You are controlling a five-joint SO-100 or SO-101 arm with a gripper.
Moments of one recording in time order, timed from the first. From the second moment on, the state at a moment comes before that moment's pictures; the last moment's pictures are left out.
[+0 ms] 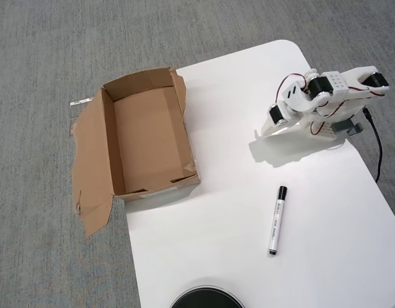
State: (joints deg) arm 1.5 193.1 178.3 68.6 -2.4
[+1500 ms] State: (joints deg) arm 1.5 193.1 172.7 68.6 -2.4
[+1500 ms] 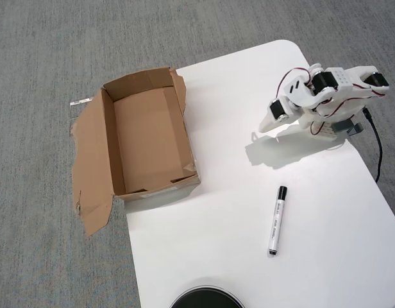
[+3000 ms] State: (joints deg) arm -37.5 181.2 149.5 68.6 71.9
